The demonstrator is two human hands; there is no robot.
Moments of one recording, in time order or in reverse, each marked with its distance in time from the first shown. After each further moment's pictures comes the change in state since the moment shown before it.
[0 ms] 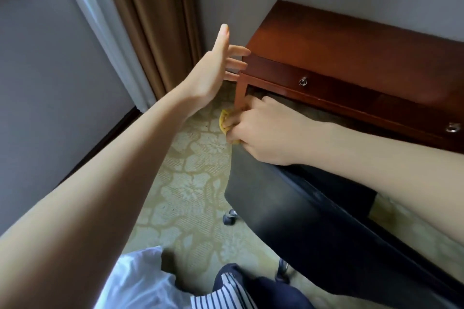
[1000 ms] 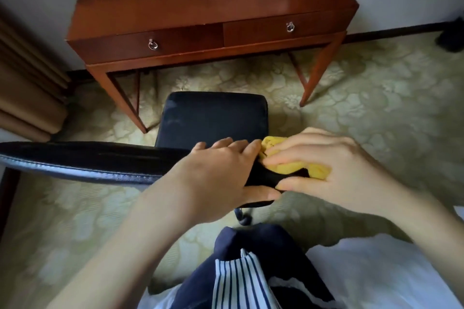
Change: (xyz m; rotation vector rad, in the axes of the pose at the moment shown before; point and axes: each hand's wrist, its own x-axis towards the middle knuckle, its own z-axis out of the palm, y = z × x) left_hand -0.155 0.056 0.276 1.205 -1.028 0.501; right_hand -0.377 -0.028 0.110 0.848 0.477 0.711
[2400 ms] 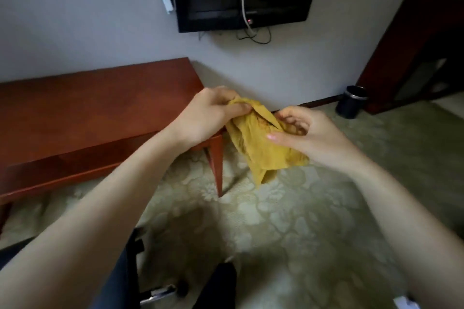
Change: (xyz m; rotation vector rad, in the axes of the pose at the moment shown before) left_hand 0.457 0.242 -0.285 -0.870 0.639 0.335; right_hand -0.049 0.349 -0.414 0.232 0.460 0.359
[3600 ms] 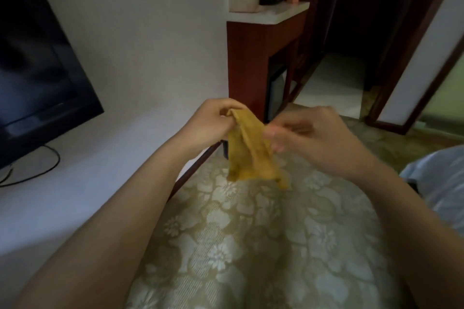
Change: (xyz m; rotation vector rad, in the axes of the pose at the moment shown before) left_hand 0.761 0.106 0.430 -0.131 -0.547 0.246; right_hand 0.309 0.325 -0.568 -0.356 0.588 0.083
